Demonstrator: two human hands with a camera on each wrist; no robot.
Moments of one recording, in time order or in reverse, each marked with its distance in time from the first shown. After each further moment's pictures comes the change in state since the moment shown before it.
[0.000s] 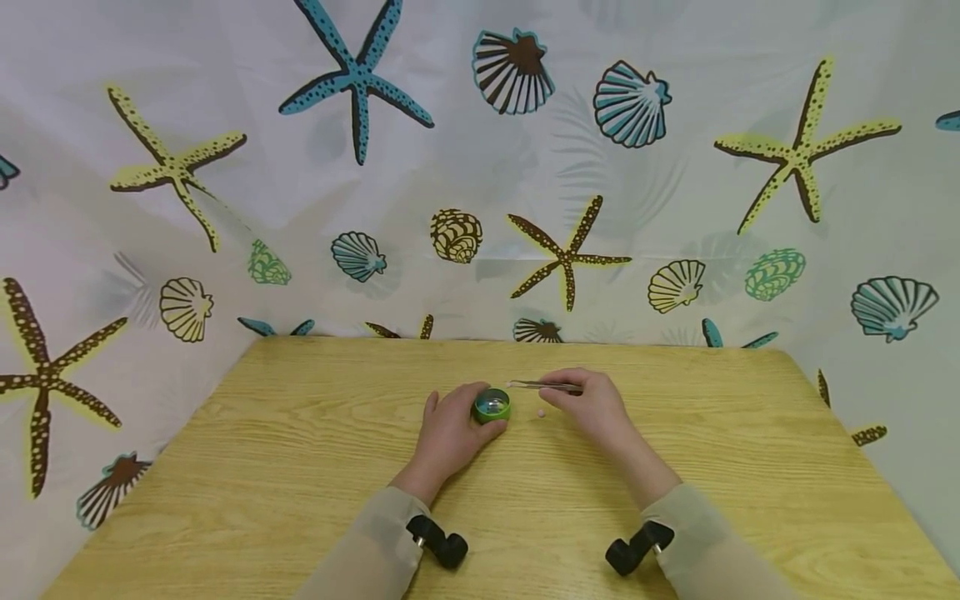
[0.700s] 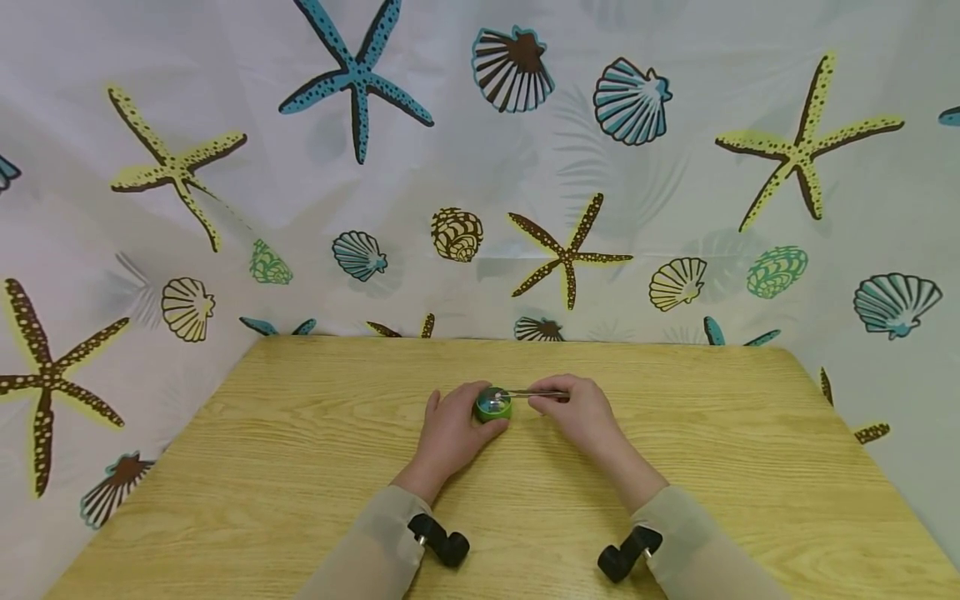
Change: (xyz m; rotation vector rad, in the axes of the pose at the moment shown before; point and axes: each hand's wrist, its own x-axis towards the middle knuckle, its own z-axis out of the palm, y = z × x) left_hand -0.001 -0.001 0.000 0.002 0.011 0.007; right_hand -0.003 -0.001 0.021 -0.006 -0.027 0.016
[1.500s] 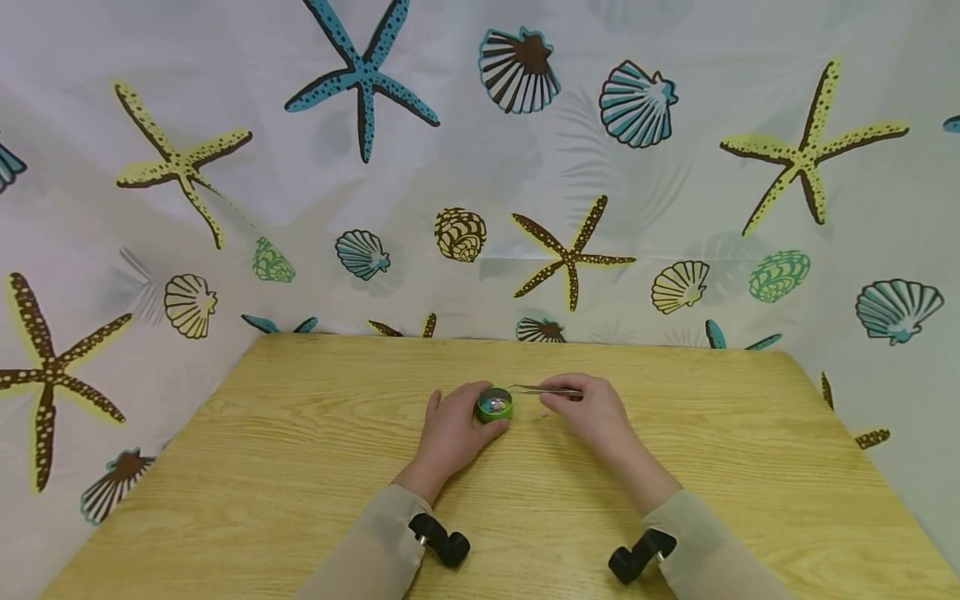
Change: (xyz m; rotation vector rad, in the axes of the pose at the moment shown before) left_hand -0.002 -0.001 0.000 0.005 0.002 0.005; right_hand -0.003 0.001 -0.012 0.027 0.020 0.009
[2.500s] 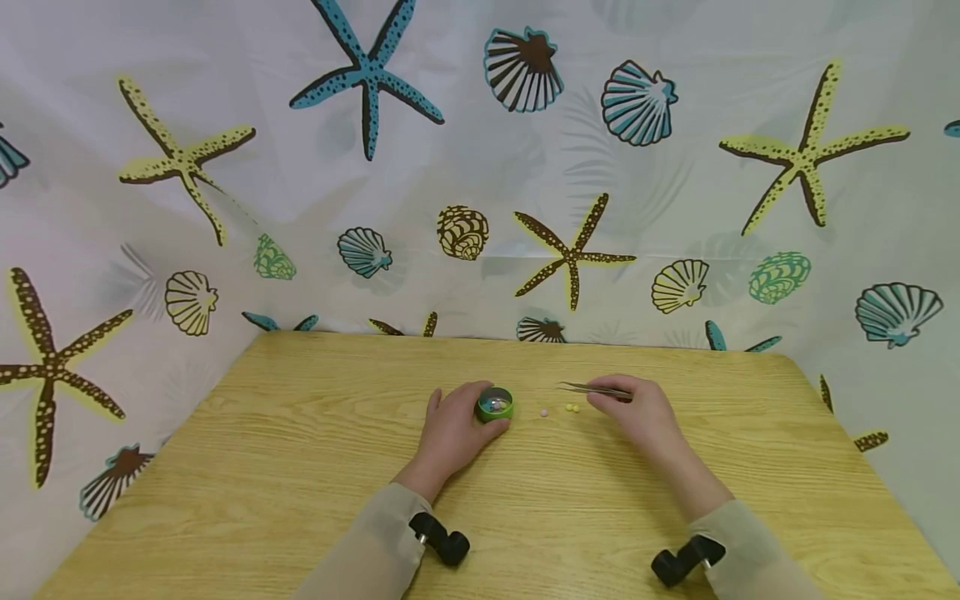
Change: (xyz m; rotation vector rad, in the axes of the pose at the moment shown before) left_hand -0.002 -0.003 0.001 0.003 0.011 0.005; right_hand -0.016 0.023 -0.050 -0.031 0.049 0.076
